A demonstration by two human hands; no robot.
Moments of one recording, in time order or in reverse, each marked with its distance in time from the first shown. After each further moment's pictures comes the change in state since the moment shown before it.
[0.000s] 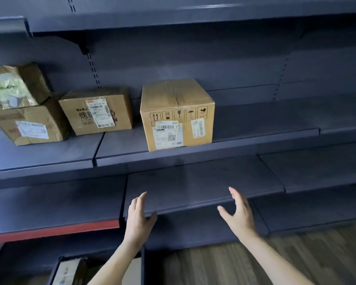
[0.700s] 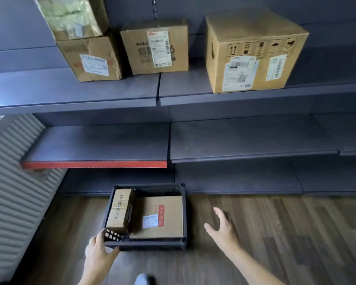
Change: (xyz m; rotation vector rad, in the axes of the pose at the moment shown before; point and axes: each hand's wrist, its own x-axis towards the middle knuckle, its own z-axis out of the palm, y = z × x) left_hand -0.220 -0.228 -0.181 0.288 -0.100 -0.747; right_hand -0.215 -0.028 0.191 -0.064 -0.444 0.270
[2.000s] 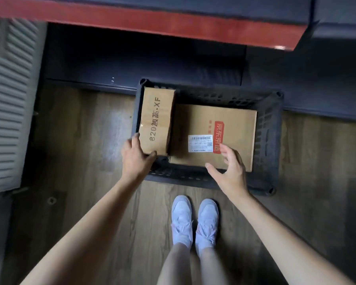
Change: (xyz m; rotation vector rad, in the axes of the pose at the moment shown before) left_hand 0.335 -0.185 0.152 0.010 -0.163 -0.027; right_hand 0.143 0.043 0.401 0.011 -0.118 0.018
